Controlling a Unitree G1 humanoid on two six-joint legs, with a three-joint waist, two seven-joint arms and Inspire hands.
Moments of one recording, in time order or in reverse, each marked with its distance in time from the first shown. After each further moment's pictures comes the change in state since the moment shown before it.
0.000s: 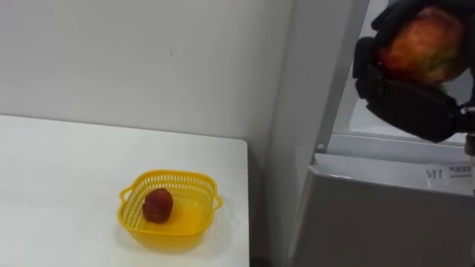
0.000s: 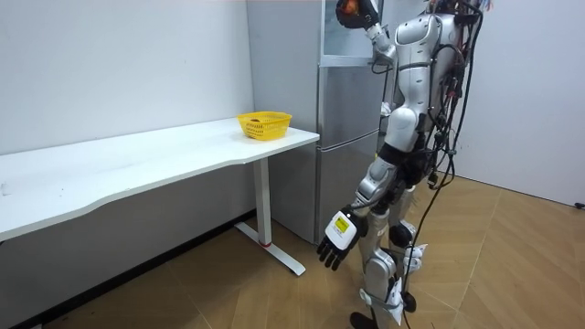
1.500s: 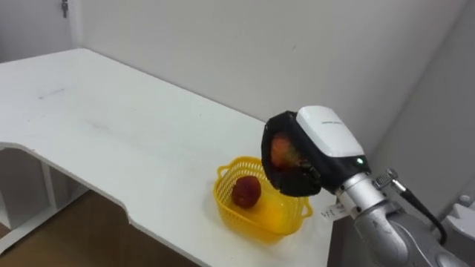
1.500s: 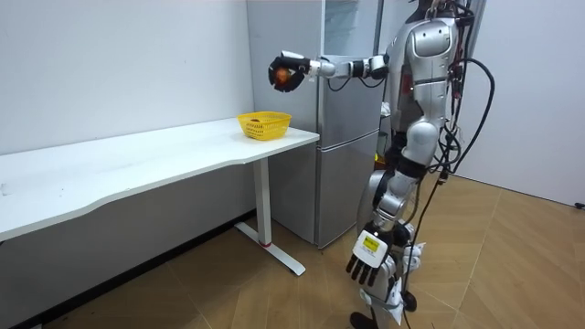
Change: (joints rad) left arm -0.122 0.026 -0.035 0.047 0.066 0.050 -0.076; right arm -0.264 0.082 0.442 0.616 -0.068 0.074 0.200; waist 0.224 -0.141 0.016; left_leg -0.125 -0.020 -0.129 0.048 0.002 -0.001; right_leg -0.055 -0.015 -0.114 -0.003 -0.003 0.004
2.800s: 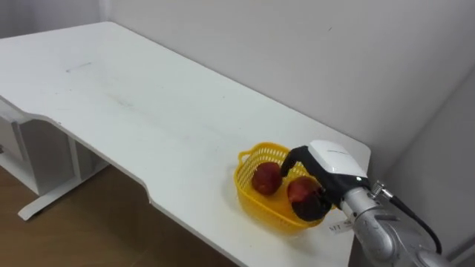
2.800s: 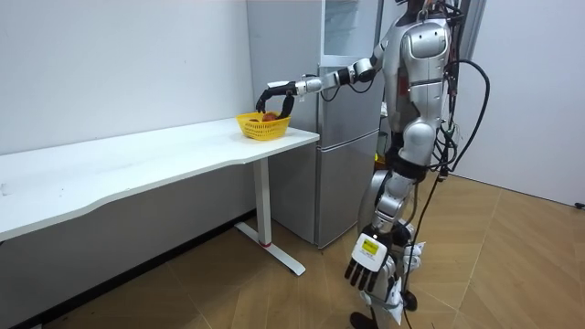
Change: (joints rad) left arm -0.066 0.017 -0.035 0.001 0.001 0.034 0.044; right arm -0.084 0.070 0.029 0.333 0.016 0.070 0.066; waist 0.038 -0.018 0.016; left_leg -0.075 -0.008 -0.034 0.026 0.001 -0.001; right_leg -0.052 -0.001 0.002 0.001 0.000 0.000
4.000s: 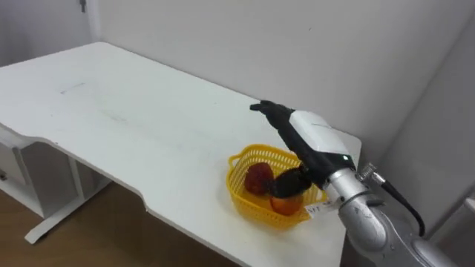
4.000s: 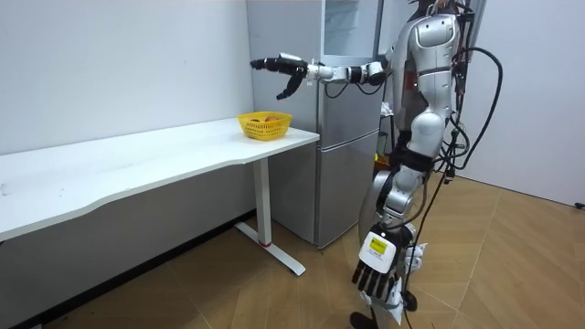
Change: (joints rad) left arm 0.067 -0.008 -0.020 0.006 -0.001 0.003 0.007; right arm 0.022 0.025 -0.042 -0.335 0.084 -0.069 -0.074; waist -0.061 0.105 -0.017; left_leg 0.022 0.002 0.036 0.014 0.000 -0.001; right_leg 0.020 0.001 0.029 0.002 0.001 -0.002
